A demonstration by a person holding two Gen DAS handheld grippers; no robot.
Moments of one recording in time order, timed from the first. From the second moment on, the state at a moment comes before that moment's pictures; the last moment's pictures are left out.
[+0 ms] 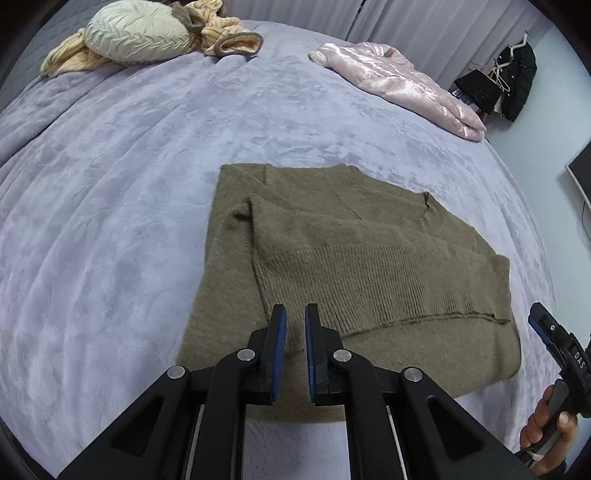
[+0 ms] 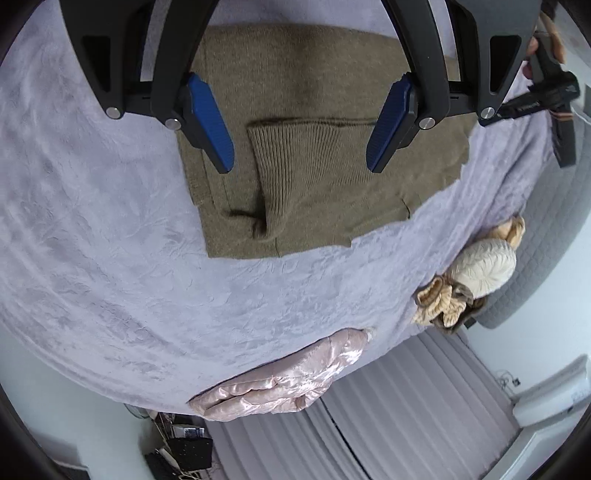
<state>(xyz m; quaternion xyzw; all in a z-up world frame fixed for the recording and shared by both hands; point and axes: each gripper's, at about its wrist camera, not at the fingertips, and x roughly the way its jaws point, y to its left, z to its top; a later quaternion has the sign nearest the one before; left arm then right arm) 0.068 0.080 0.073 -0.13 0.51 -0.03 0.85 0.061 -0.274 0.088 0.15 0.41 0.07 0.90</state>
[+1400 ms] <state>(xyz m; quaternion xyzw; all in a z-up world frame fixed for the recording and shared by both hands) 0.189 0.104 0.071 -0.23 0.49 -0.07 0.84 0.173 -0.238 0.077 0.09 0.42 0.13 0.89</state>
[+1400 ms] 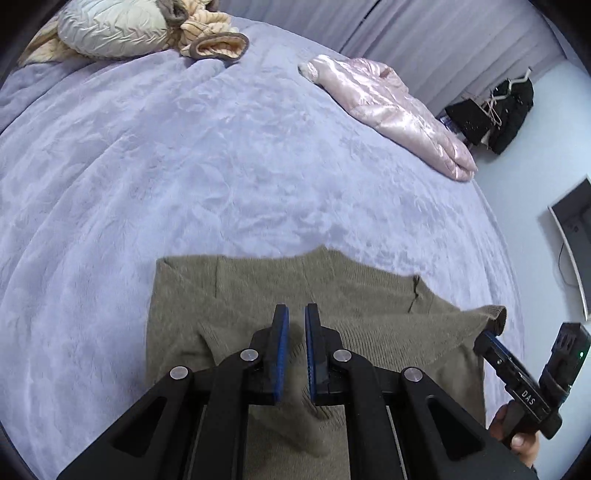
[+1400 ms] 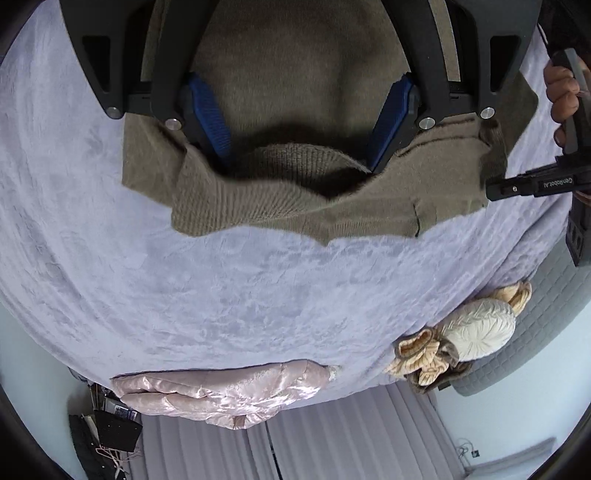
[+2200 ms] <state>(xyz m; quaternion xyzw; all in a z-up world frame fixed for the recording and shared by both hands) 0.173 0.020 0.045 -0.02 0.54 -0.17 0.82 0.165 -0.240 0.056 0.04 0.45 0.15 0.88</state>
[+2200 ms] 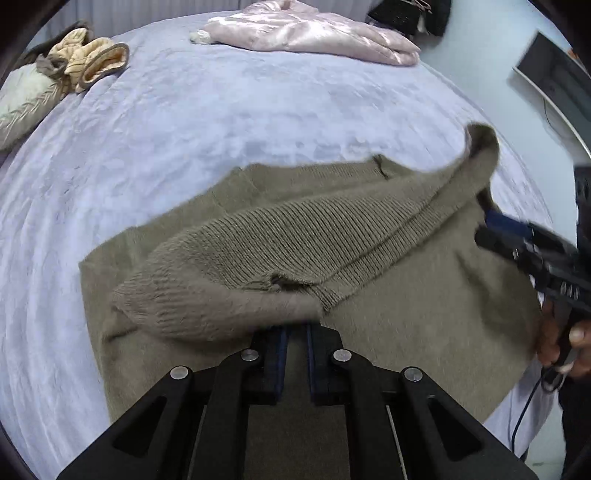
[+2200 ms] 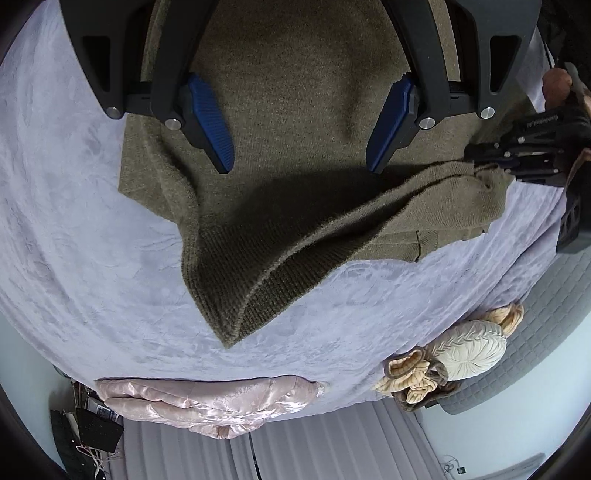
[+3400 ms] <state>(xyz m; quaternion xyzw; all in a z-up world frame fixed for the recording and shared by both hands) 0.196 0.062 0.040 -0.05 0.49 -0.03 0.87 0.222 -0.236 0.046 0.02 0.46 0.05 0.89</state>
